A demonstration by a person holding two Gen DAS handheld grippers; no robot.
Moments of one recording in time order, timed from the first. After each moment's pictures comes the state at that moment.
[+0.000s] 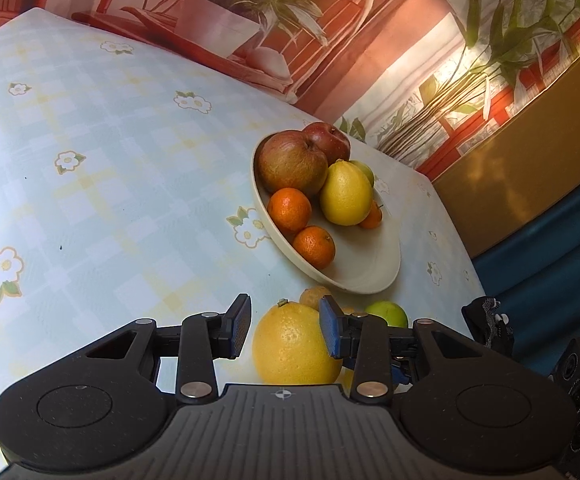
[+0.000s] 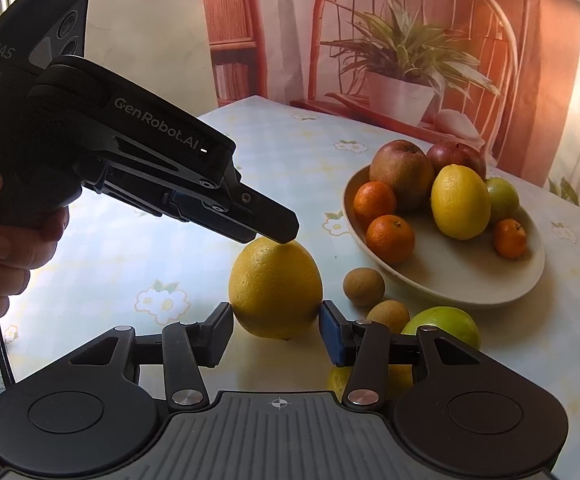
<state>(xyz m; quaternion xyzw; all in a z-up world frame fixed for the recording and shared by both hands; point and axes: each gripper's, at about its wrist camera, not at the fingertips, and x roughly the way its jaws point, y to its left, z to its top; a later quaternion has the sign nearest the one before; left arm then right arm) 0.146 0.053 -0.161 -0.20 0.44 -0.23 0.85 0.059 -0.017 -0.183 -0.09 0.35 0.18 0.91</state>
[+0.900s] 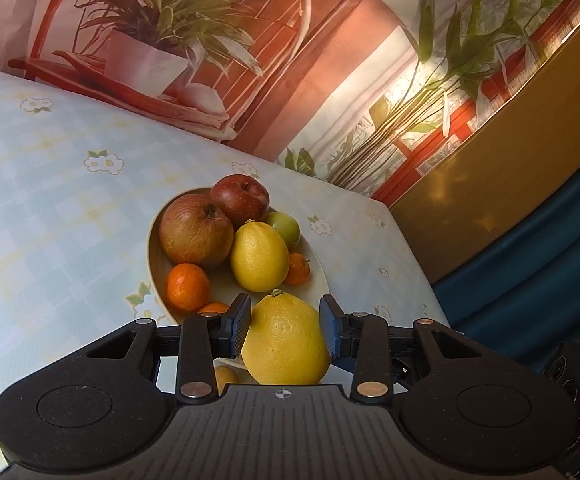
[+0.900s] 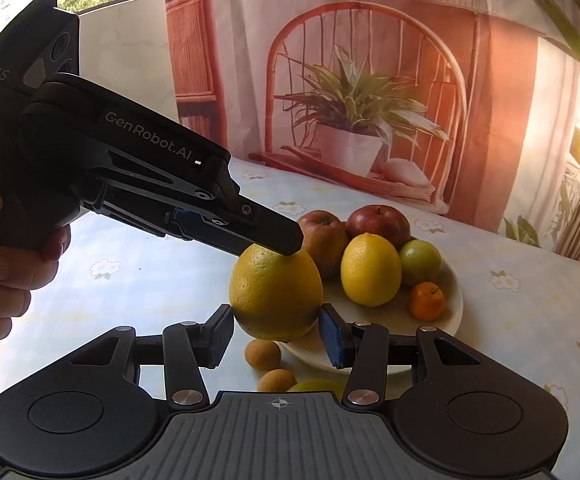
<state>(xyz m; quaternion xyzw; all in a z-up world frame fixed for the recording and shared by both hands) 0.188 -0.007 -0.117 -0.19 0.40 -0.27 0.86 0.083 -0.079 -0.137 -0.08 0.30 0.16 0.94</state>
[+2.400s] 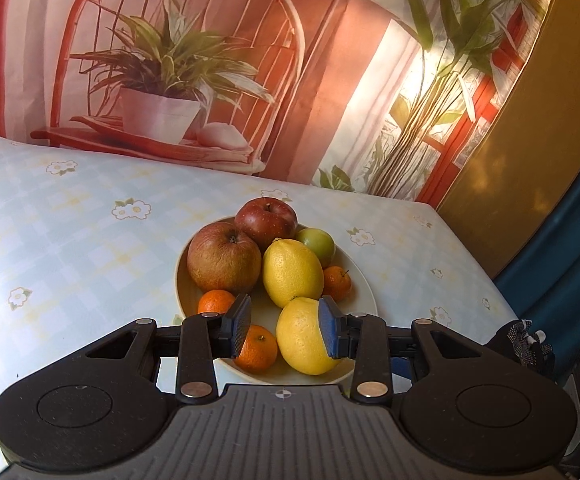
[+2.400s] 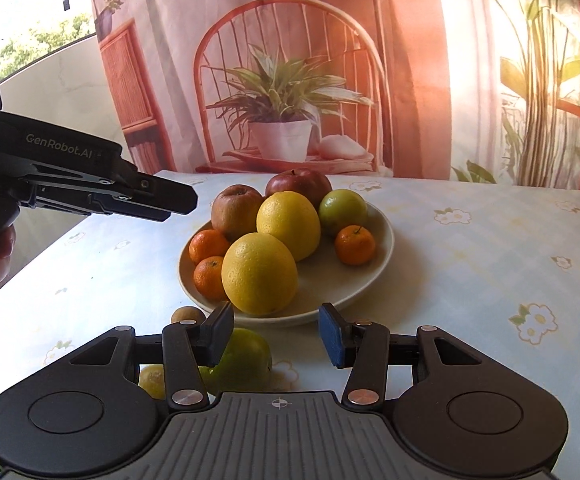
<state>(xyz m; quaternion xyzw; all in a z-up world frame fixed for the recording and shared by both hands) 0.162 -0.026 -0.111 -0.09 0.35 -0.20 0.91 0.060 -0.148 -0.175 0.02 0.27 0.11 0.96</state>
